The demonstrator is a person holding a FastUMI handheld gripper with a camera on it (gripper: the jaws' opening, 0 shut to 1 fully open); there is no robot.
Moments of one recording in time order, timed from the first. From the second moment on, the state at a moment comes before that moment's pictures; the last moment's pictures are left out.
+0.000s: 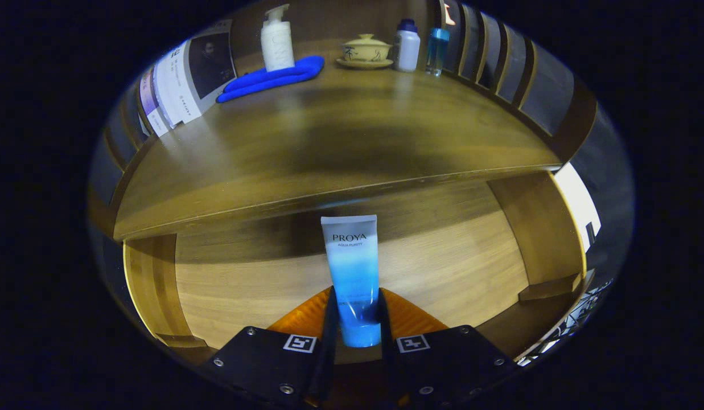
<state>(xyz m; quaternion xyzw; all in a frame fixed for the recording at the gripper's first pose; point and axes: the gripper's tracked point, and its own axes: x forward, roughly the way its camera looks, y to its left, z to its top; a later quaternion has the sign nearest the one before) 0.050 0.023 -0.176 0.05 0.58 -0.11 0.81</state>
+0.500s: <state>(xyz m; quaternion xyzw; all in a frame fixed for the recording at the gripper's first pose) 0.036 0.016 -0.108 0.03 0.53 -0.14 0.83</state>
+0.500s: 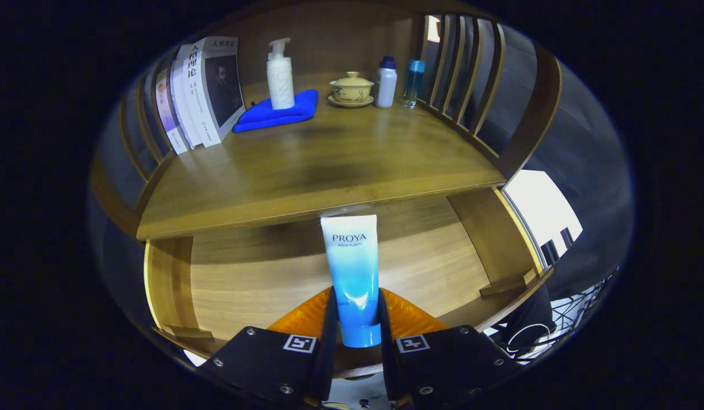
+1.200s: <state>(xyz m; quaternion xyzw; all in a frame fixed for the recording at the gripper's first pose) 0.163 0.038 -0.050 0.00 0.44 -0.09 0.89</state>
